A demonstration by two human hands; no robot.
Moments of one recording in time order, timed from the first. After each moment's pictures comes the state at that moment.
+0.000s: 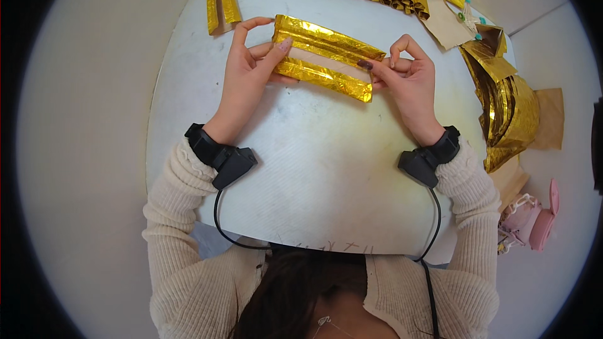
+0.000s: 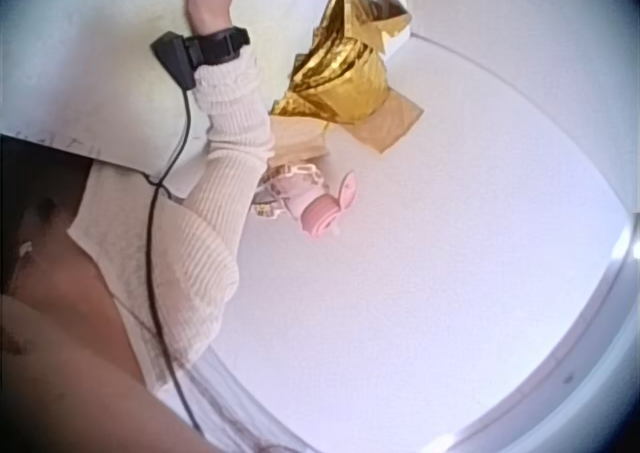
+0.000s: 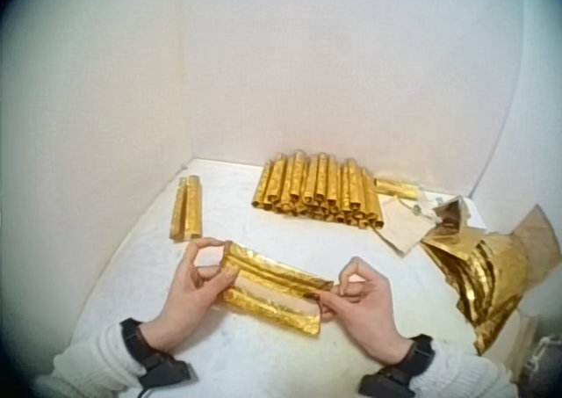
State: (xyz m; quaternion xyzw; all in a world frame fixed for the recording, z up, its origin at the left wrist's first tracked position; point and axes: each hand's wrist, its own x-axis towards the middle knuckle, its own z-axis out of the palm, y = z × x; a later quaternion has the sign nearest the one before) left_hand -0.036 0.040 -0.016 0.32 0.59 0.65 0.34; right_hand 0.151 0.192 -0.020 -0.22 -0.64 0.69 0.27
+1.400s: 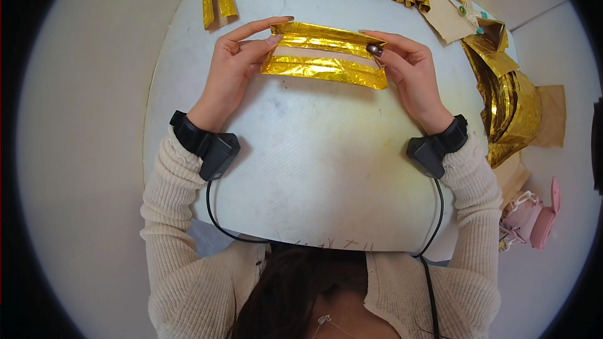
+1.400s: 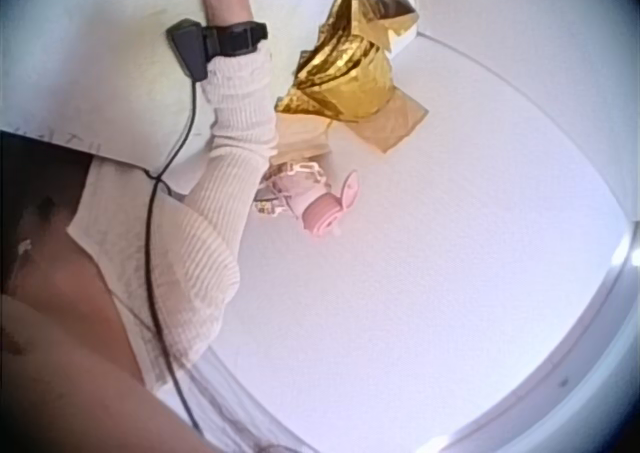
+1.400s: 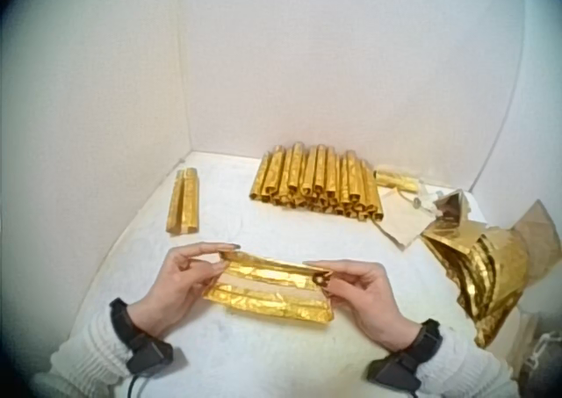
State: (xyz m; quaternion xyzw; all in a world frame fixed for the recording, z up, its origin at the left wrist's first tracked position) left_hand -0.060 0.036 -0.022 0.33 0.55 0.65 0.40; right_hand 0.151 0.202 -0.018 -0.19 -0.60 0.74 0.25
